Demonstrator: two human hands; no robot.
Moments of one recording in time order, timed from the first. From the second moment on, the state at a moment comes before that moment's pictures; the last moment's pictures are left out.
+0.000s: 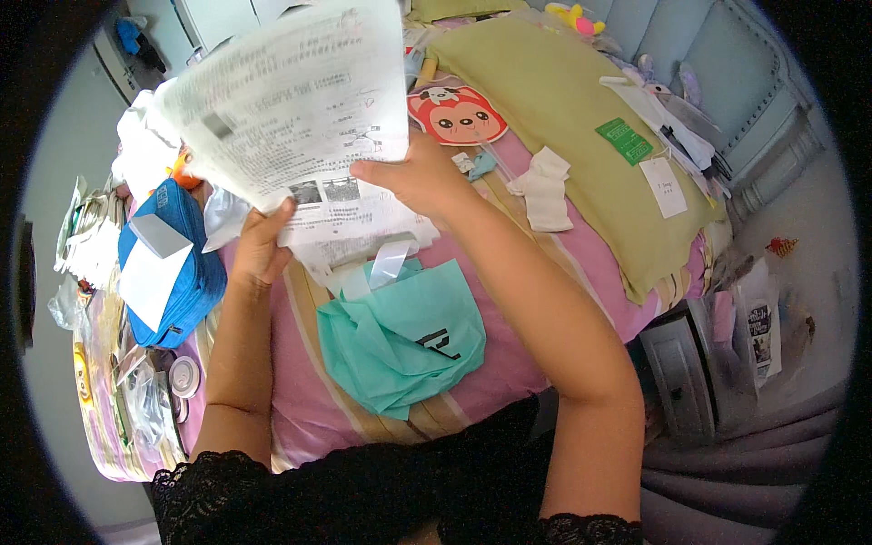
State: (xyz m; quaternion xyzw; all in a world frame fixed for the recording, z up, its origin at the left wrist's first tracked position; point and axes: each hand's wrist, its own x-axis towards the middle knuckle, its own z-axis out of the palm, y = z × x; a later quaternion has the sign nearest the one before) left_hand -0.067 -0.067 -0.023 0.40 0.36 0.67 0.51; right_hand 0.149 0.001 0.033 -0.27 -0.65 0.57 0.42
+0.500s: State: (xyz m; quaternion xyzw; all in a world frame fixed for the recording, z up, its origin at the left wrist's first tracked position) left_hand -0.135 -0.069 -0.023 0.35 0.13 0.74 0.55; right_hand 0.179 -0.077 -0.035 -0.41 -0.77 0.38 0.31
